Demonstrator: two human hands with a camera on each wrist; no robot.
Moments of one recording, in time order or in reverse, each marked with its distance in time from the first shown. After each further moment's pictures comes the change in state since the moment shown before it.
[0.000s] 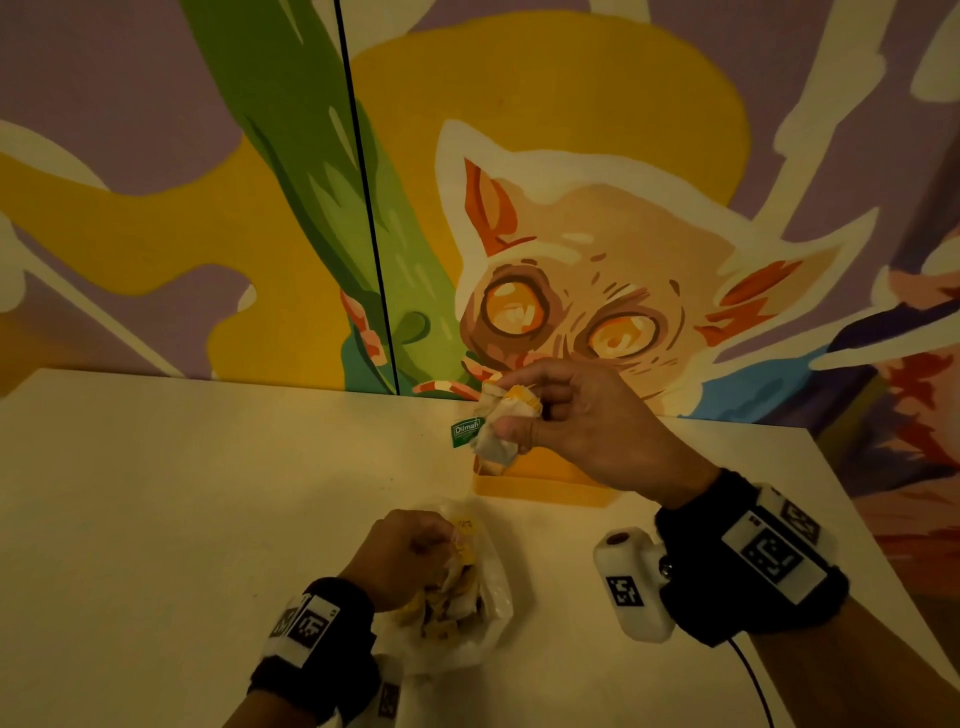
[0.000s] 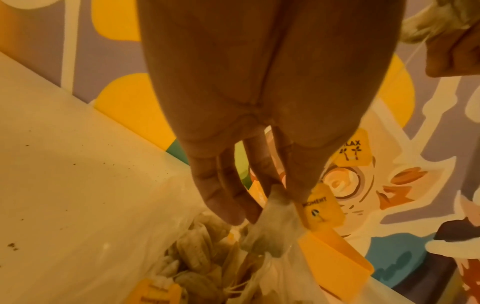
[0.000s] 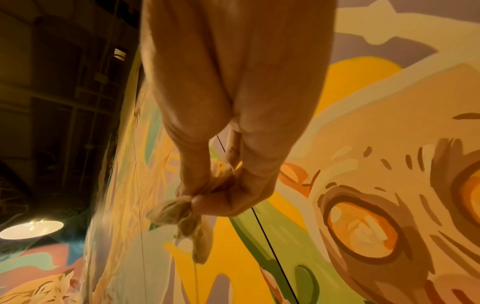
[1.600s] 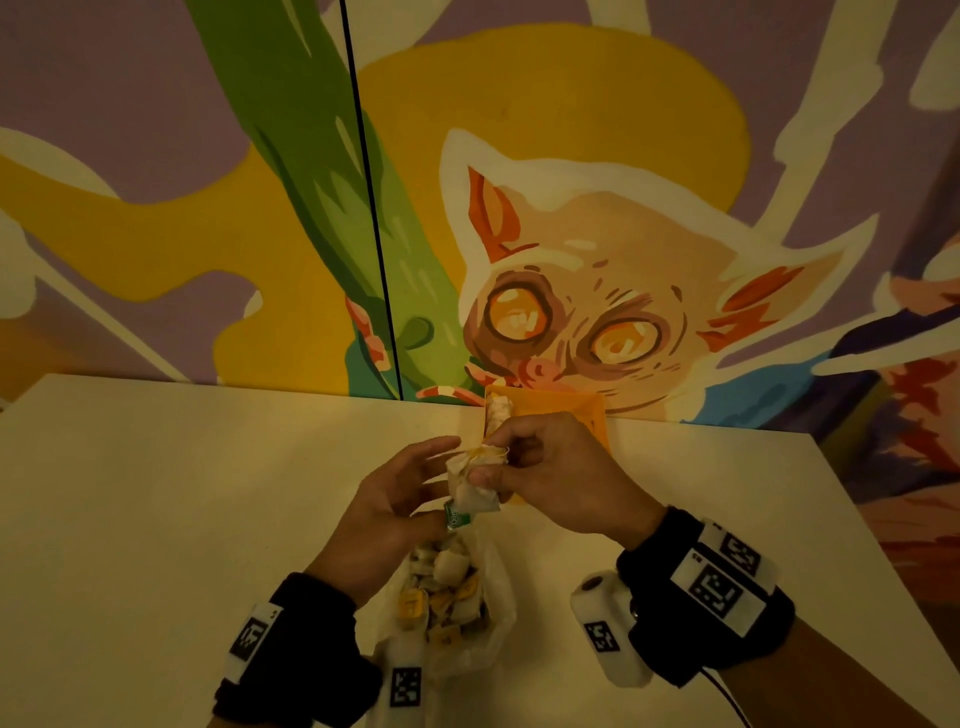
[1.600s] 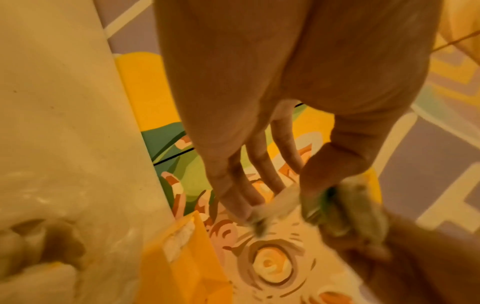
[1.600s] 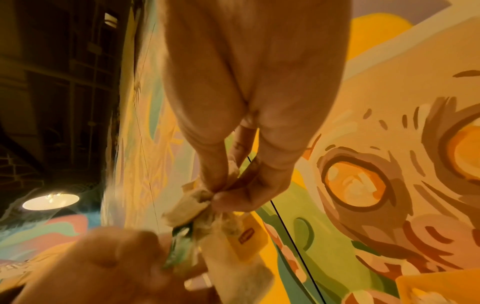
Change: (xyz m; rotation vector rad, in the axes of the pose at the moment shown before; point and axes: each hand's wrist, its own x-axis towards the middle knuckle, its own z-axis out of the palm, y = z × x) left_hand -0.024 0.061 -0.039 -0.726 0.095 0.120; right_hand -0.006 0.025 0.033 -0.123 0.011 0.103
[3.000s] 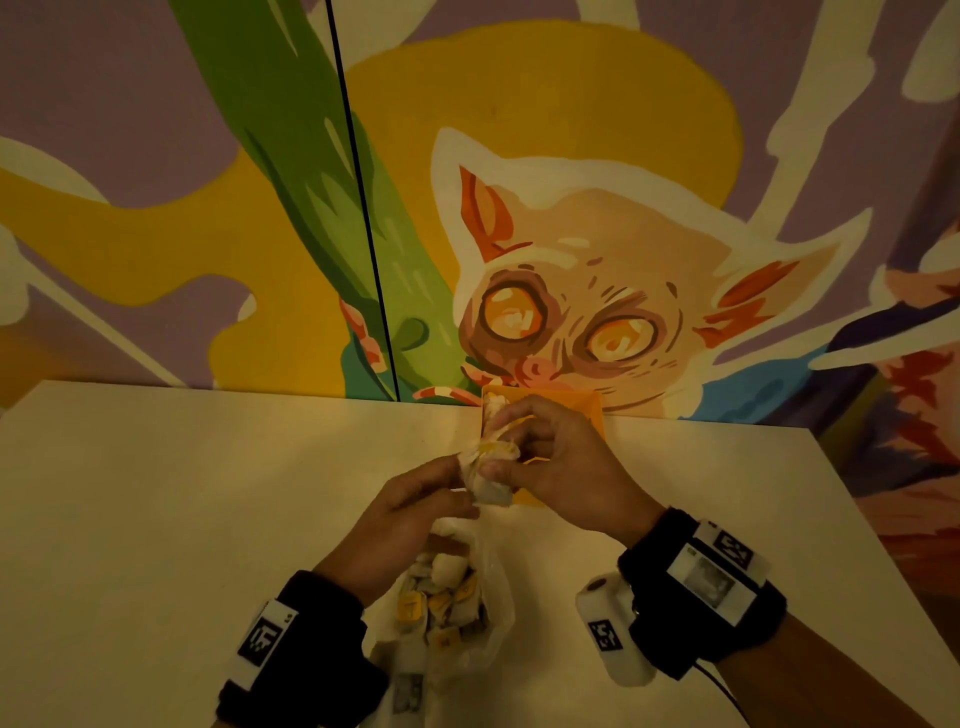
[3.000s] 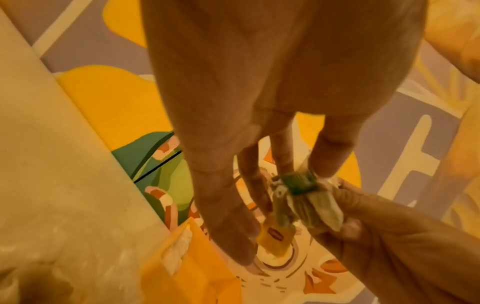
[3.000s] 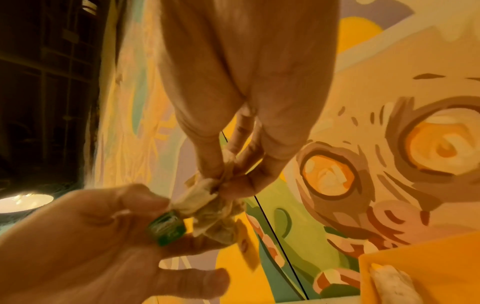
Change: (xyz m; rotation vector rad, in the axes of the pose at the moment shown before) left_hand 0.000 0.018 0.022 -0.032 -0.048 -0.175; right_hand 0.004 0.023 -0.009 0.096 0.088 -0.069
